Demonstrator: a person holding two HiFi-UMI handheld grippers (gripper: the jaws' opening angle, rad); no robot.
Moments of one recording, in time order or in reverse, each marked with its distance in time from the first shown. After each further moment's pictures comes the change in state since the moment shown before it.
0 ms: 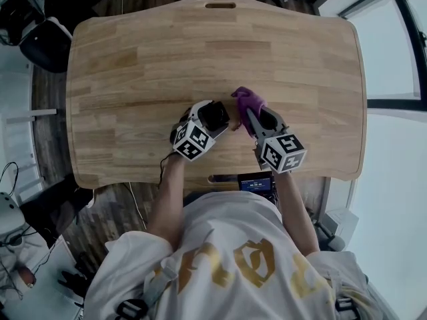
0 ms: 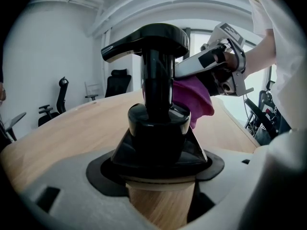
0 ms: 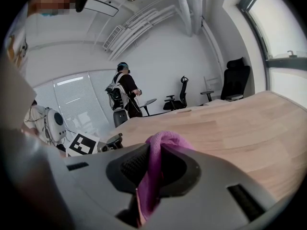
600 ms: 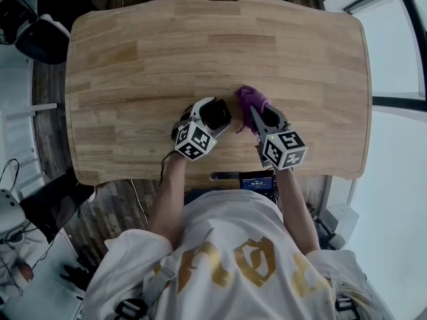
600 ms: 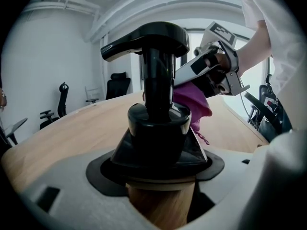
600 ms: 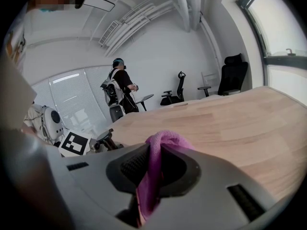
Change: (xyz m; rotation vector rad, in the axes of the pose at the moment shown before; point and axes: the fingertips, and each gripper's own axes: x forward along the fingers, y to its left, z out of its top) left arm 0.006 -0.001 -0.007 0.045 -0.026 0.030; right arm 0.010 -0.016 -0.021 0.012 0.049 -0.030
